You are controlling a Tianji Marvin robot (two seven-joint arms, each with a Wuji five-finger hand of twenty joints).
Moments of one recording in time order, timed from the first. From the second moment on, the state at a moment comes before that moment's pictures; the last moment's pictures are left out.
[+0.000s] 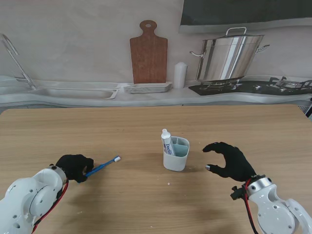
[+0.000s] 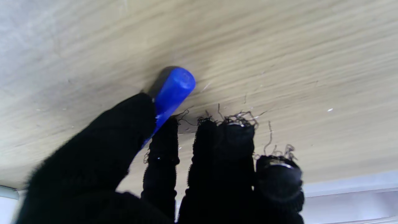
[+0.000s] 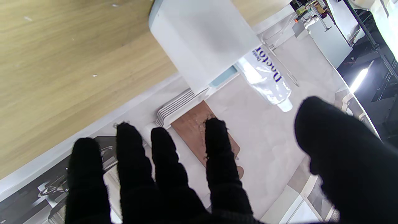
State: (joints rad) left arm 1.65 -1.01 -1.41 -1.64 1.17 -0.09 -0.33; right arm -1.85 -1.11 1.54 -1.72 -0.52 -0.38 -0.06; left_hand 0.68 -0.63 0.73 0.08 0.54 -0.10 0.95 0.66 0.70 0.11 0.72 0.71 1.00 0.07 1.04 1.19 0.66 0.11 1.70 0.78; right_hand 0.18 -0.70 1.22 -0.08 0.54 0.05 0.75 0.28 0.56 0.36 0.56 0.30 0.56 0.38 0.48 0.33 0.12 0.54 1.03 0.28
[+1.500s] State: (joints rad) left arm 1.58 -1.00 -1.37 -1.61 1.18 -0.12 -0.38; right arm -1.85 -1.11 1.55 -1.72 -0.51 -0.37 -0.04; left_hand 0.70 -0.82 0.92 0.06 0.70 -0.17 1.09 0.48 1.02 -0.01 0.89 1.03 1.17 -0.01 1.37 1.29 0.85 0.07 1.82 0.81; right_hand 0.18 -0.70 1.22 -0.08 0.54 0.05 0.75 0.28 0.59 0.37 0.55 0.30 0.58 0.38 0.48 0.33 0.12 0.54 1.03 0.28
